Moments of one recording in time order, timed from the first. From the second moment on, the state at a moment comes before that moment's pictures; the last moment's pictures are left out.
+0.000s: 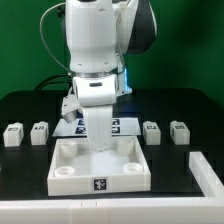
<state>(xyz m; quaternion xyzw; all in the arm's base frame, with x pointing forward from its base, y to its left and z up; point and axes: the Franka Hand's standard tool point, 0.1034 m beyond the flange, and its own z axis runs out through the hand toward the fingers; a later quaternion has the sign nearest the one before) 0.438 -0.019 0.008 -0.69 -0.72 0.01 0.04</state>
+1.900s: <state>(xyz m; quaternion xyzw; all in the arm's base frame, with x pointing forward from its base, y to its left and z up) 0.503 0.069 0.006 -0.71 -0.70 -0.02 0.04</state>
